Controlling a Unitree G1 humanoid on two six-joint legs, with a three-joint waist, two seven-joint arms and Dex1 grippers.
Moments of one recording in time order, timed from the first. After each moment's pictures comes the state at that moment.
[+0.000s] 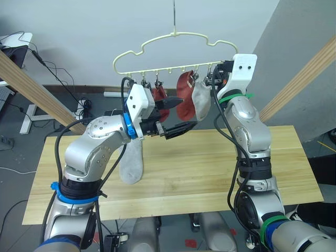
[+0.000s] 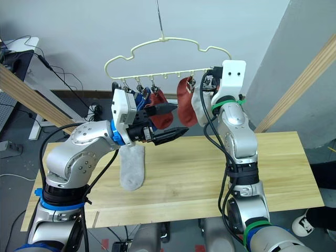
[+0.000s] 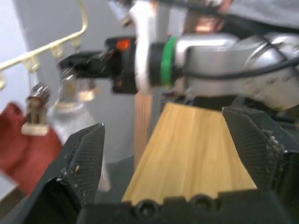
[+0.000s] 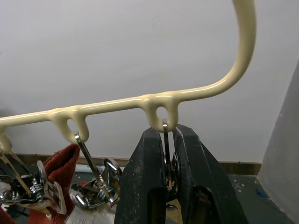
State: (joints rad) left arm -0.56 0.50 -0.04 -0.32 -0.60 0.62 -0.78; right arm -0.81 -0.02 -0.09 -0.01 0.12 0.52 -0.06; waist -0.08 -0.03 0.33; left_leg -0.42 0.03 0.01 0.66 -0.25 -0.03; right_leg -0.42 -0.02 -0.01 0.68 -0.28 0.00
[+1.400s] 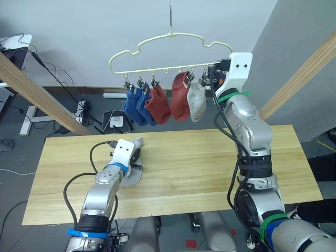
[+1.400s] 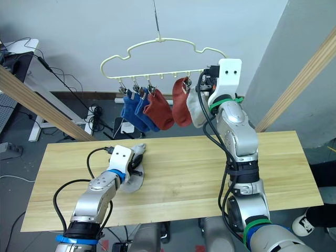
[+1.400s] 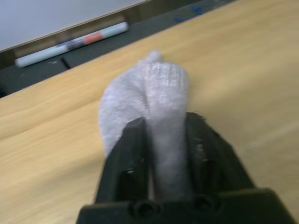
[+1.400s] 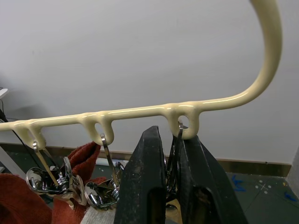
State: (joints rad) left arm -0.18 0.31 0.02 0.07 -0.12 0.42 -0.30; right arm -0.83 -0.03 -0.09 -0.01 0.17 0.56 0.02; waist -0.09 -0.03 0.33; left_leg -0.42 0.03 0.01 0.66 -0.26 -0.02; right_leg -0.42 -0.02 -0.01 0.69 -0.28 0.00
